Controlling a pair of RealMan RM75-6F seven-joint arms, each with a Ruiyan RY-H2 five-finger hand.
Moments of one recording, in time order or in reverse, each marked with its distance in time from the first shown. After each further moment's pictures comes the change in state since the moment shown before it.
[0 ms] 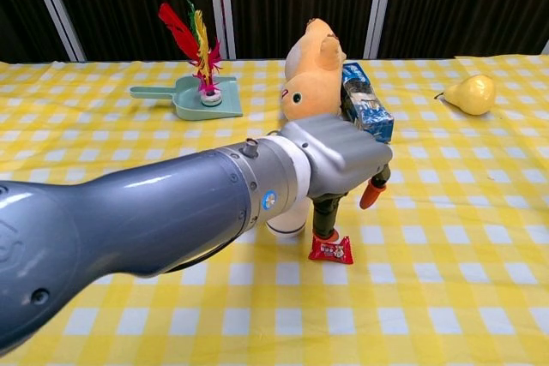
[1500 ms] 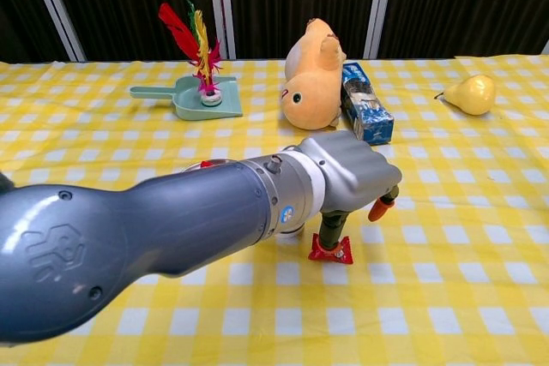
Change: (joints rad) left arm -0.072 -0.036 0.027 0.104 -0.035 -0.076 -0.006; right arm -0.001 0.002 0.000 -0.003 0.000 0.002 0.006
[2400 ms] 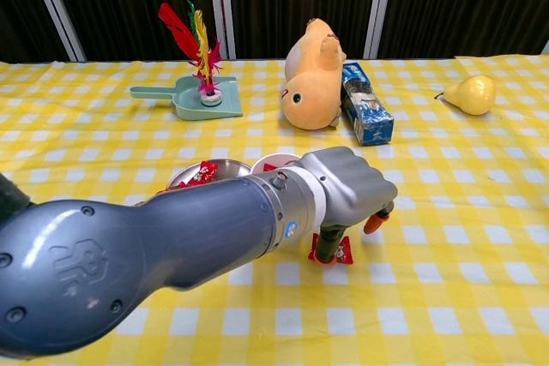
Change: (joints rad) left arm -0.014 -0.029 0.014 0.035 -0.056 -0.014 0.022; right arm 0.002 0.003 0.002 -0.001 0.006 -0.004 0.008
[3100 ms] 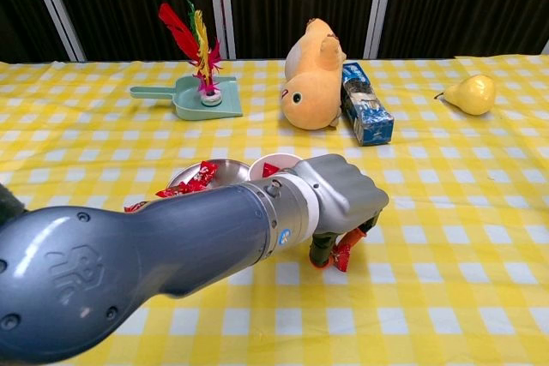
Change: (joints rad) left arm 0.001 -0.002 0.011 -0.010 -0.035 0.009 0.016; right arm 0.000 -0.001 0.002 0.000 0.002 0.002 -0.001
